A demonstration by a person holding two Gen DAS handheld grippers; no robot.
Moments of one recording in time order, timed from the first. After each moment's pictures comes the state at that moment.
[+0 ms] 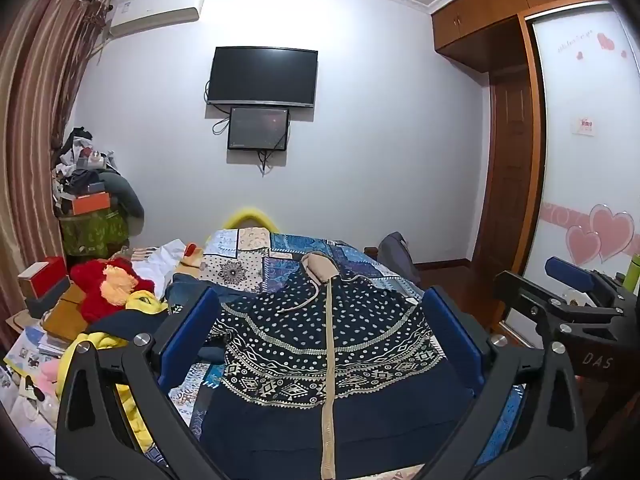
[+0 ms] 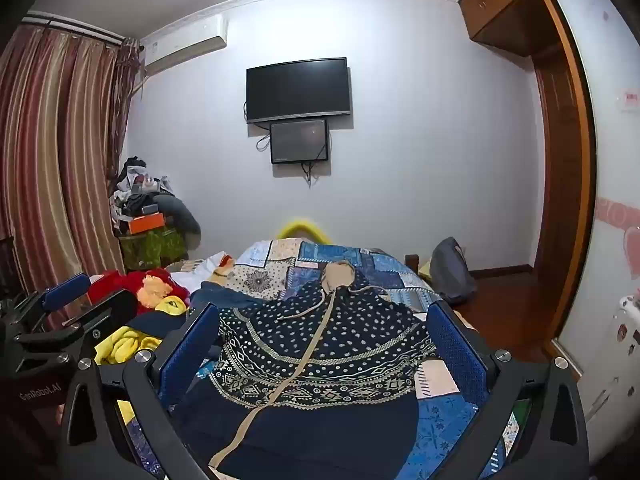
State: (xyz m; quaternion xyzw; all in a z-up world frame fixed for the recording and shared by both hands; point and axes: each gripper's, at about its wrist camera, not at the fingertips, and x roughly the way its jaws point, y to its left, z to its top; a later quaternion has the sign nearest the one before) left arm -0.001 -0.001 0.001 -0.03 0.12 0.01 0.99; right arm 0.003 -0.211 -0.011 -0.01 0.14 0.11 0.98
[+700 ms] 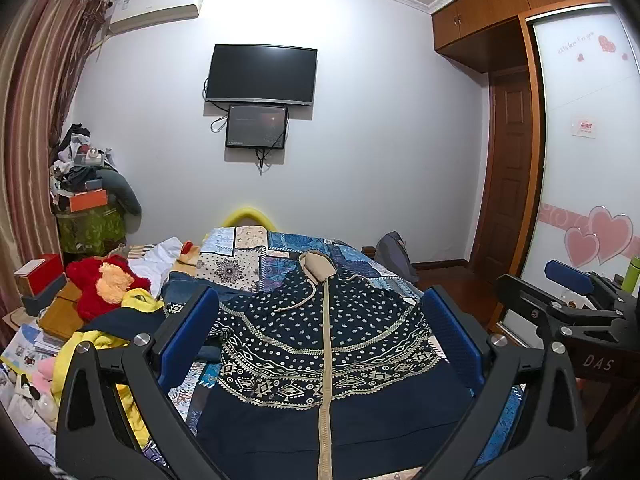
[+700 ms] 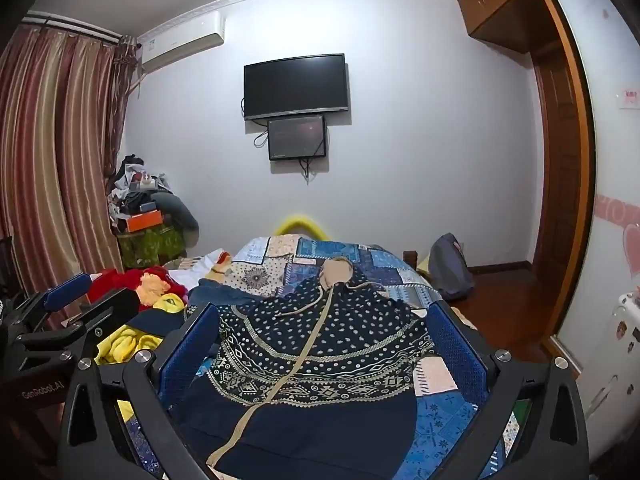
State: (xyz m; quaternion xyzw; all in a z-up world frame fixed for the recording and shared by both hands) left arm 0.006 0.002 -0.002 -0.04 0.12 0.00 0.99; right arm 0.004 -0.211 -0.012 0.00 0.14 0.11 0.98
